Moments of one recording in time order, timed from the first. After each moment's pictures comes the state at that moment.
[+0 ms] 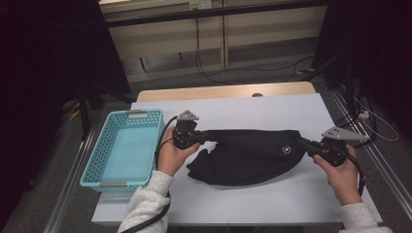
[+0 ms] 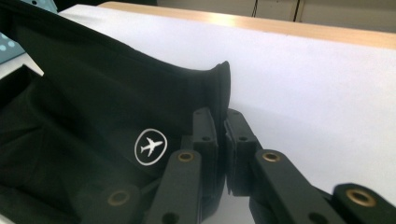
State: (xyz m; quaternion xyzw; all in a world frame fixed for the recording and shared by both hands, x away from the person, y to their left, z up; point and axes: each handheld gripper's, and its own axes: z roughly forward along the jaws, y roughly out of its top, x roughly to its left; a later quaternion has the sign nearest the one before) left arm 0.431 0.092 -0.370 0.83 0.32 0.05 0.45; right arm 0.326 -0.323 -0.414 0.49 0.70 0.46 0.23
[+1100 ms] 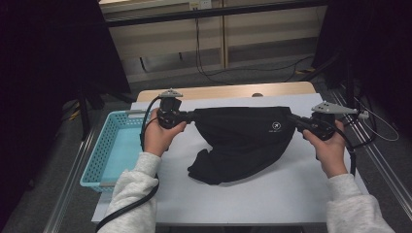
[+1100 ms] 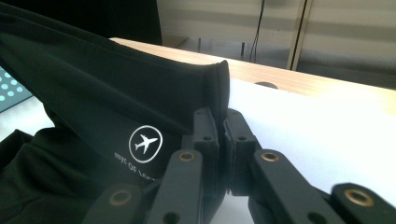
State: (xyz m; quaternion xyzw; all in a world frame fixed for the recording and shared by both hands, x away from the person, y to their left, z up) left arm 0.460 0.124 -0.324 0.81 0.36 0.07 0.46; right arm 0.381 -0.303 -0.380 0.47 0.69 0.49 0.25
